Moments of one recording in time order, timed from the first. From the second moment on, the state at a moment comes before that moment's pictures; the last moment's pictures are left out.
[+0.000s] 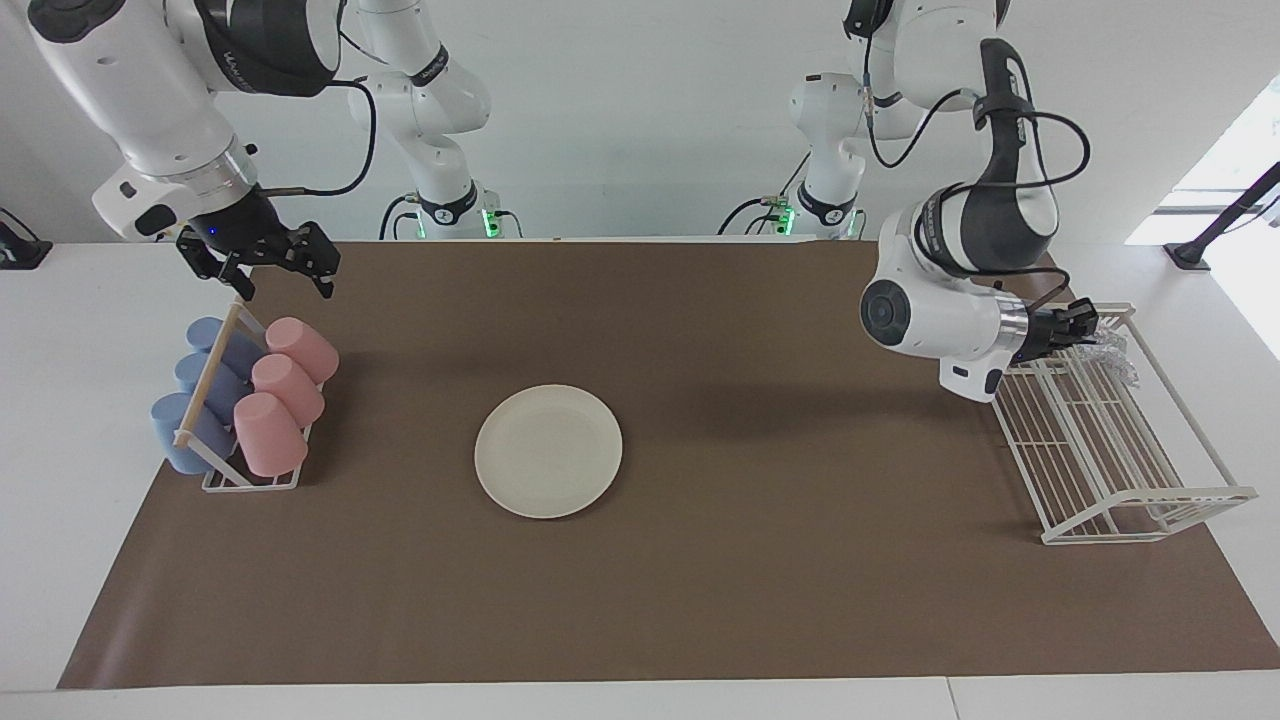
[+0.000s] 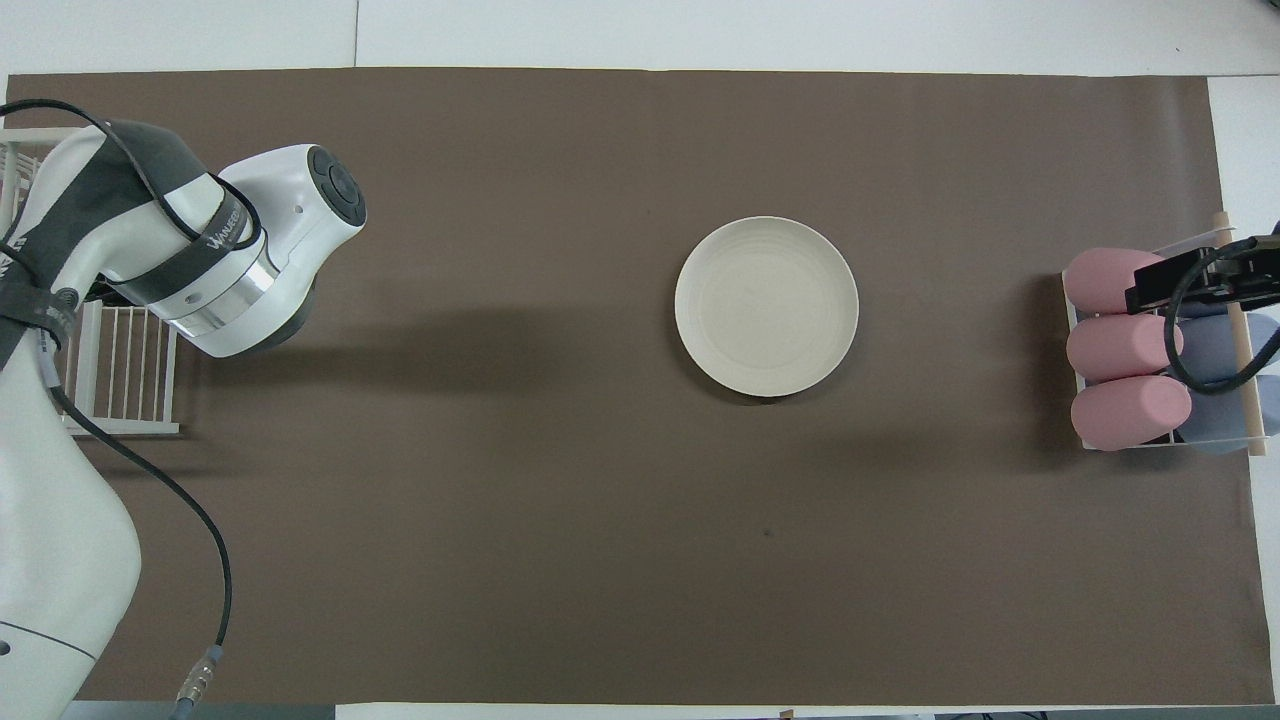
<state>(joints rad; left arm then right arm) -0.25 0.41 -0.01 -1.69 1.11 1.43 -0.51 0.02 0.02 -0.09 -1.61 0.00 1.59 -0.08</state>
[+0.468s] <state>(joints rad) -0.24 0.41 -0.01 -1.70 1.08 1.47 -0.52 0.02 0.02 -0.10 -1.61 0.00 1.59 -0.08</state>
